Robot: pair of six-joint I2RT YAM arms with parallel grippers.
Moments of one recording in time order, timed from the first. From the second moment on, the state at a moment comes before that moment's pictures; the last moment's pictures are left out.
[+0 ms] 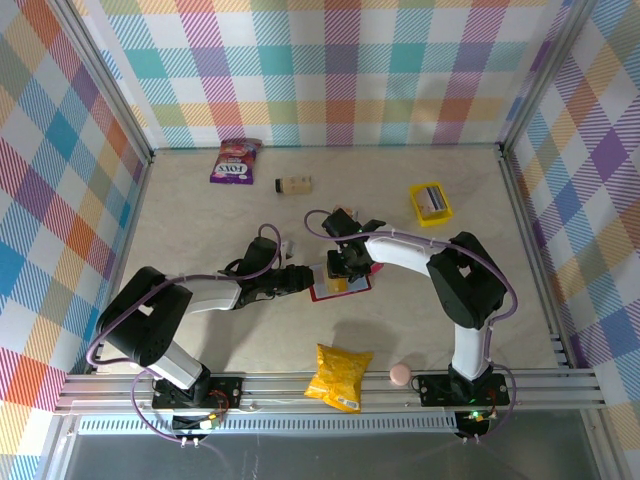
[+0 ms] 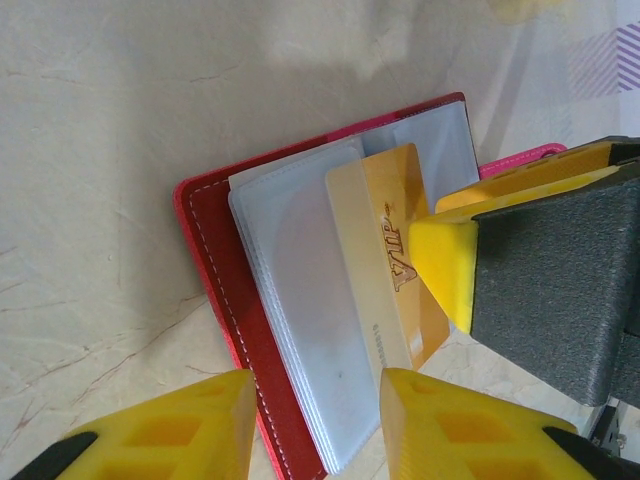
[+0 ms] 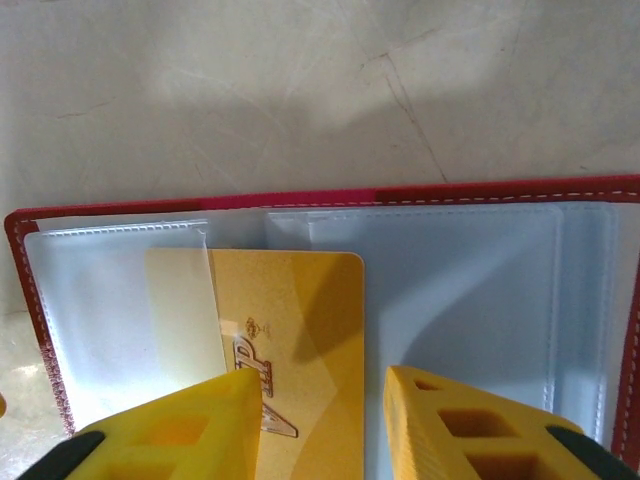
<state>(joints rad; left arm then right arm) -0.55 1.56 0.57 0.23 0.43 -0.73 0.75 1.89 1.25 -0.62 -0.04 0.56</state>
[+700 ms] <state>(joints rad) -0.55 1.59 0.59 0.23 0.43 -0.73 0.75 1.90 1.25 -0.60 -0.10 0.56</state>
